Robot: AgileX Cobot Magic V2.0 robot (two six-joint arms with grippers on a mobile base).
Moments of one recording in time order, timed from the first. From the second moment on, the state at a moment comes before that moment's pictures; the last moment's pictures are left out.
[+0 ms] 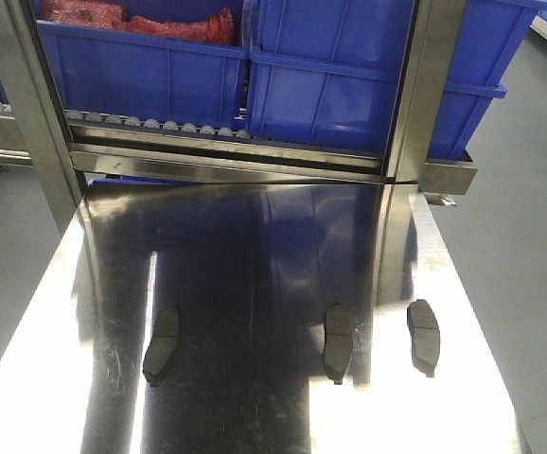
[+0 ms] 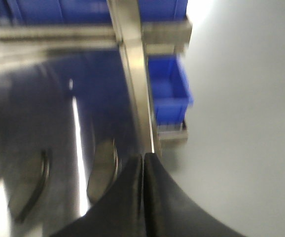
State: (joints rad) left arm -0.09 0.48 -0.37 -0.02 0.29 -0.01; right arm -0.04 0.76 -0.67 0.07 0.61 0.06
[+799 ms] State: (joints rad) left arm -0.09 0.48 -0.37 -0.02 0.29 -0.01; right arm -0.04 0.97 -0.69 0.05 0.80 0.06
